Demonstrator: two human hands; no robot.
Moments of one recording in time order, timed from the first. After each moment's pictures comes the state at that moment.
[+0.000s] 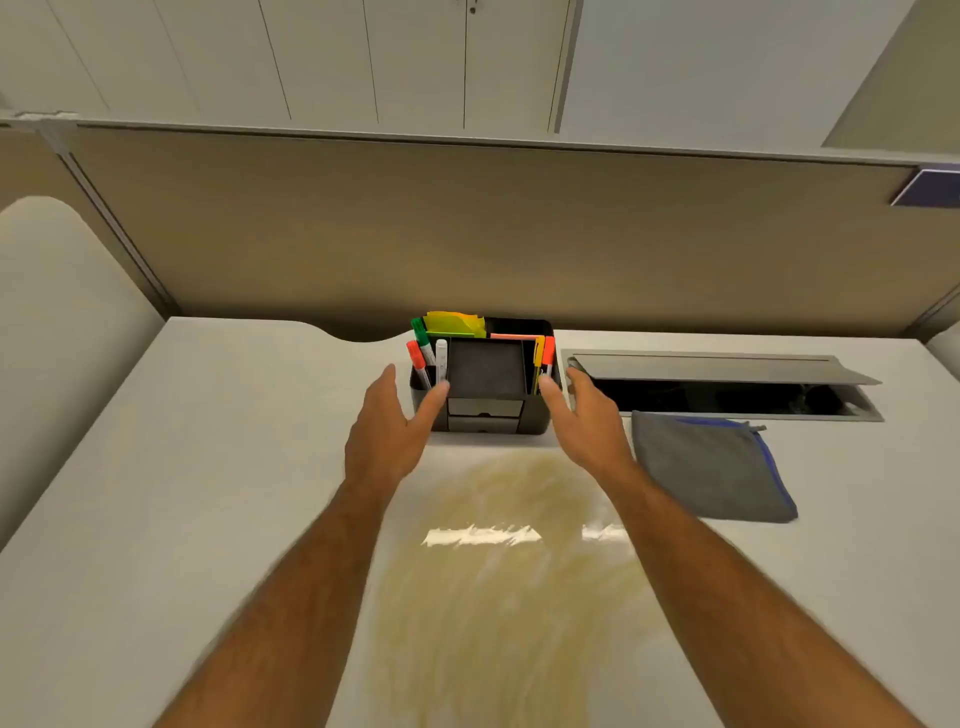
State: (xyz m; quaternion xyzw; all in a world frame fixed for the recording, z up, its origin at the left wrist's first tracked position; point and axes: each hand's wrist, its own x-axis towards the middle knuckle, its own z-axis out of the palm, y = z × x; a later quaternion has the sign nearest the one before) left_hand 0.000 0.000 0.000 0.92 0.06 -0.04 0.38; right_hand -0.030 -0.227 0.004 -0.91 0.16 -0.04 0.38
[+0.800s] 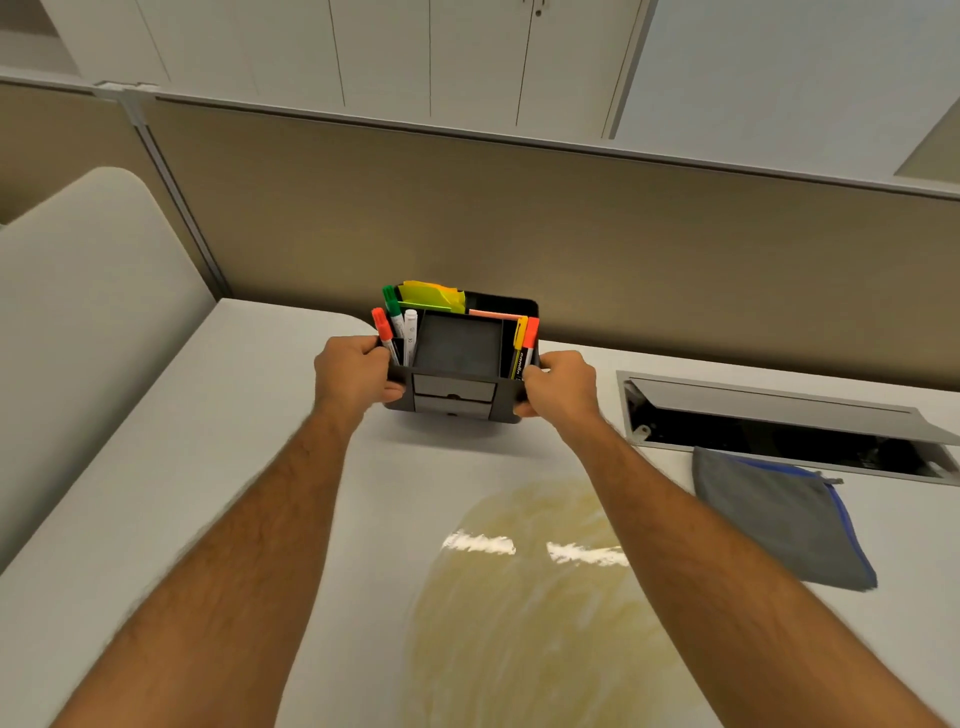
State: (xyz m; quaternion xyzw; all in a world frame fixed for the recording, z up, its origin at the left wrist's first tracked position) left_hand 0.082 0.088 0.017 0.81 0.19 0.01 0.56; right_hand 0.058 -0.143 0.021 -0.87 0.20 0.00 0.45
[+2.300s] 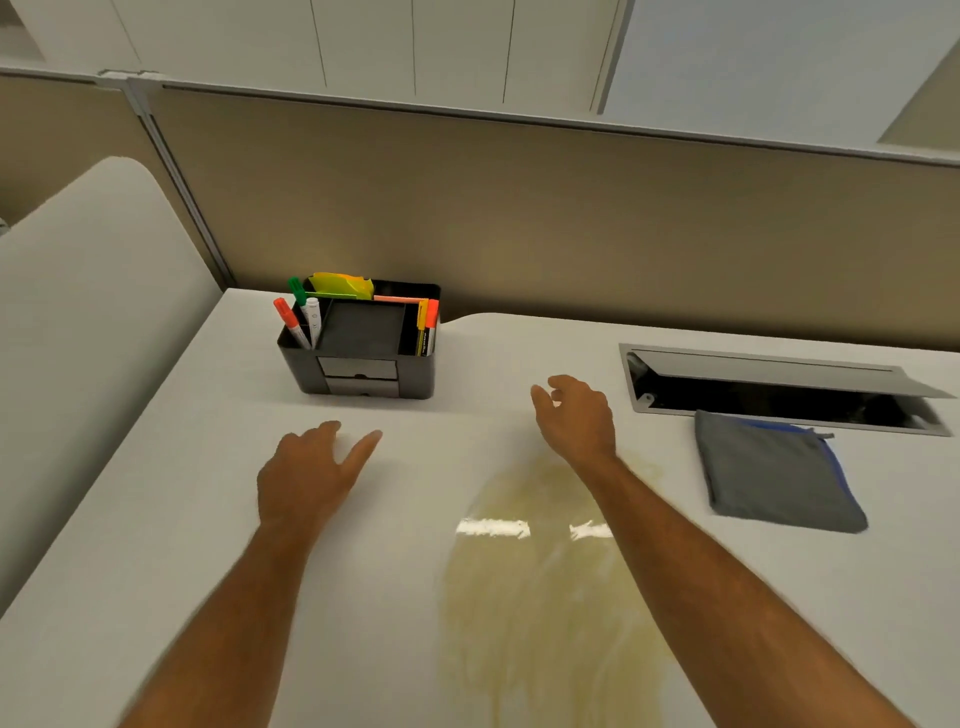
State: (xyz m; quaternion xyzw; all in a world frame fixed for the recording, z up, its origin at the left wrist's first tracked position) left_hand -0.024 0.172 -0.055 0.97 0.09 0.00 0.21; right_hand 0.001 -0.132 -0.026 -0.92 0.18 -0.04 0.34
